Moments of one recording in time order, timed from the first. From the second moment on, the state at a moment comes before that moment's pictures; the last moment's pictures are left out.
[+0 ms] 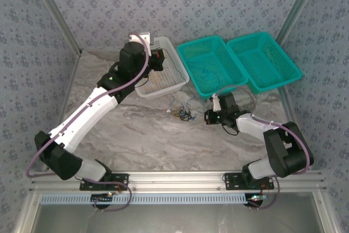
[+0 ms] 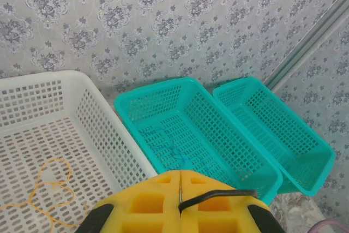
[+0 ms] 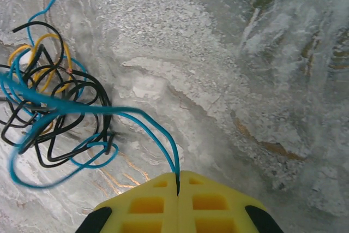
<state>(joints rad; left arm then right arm) -0.65 1.42 1.48 -0.32 -0.14 -0.46 0.37 1.42 0.59 -0.07 -0.27 0.31</state>
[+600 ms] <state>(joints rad) -0.56 1.34 1.63 -0.42 -0.36 -0.37 0.30 1.39 0.59 -0.27 -0.01 0.40</state>
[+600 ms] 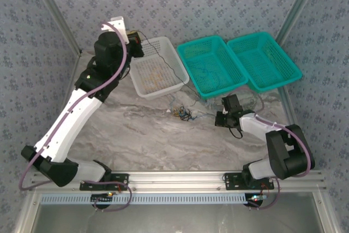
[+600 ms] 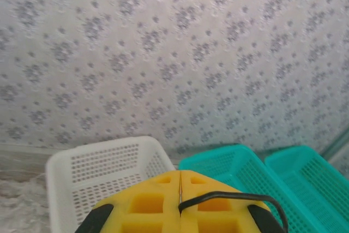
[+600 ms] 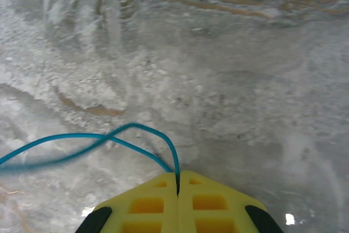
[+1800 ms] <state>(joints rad) -0.27 1.16 1.52 -0.59 -0.37 -0.52 0.18 1.29 0.61 -0.36 0.00 0.42</state>
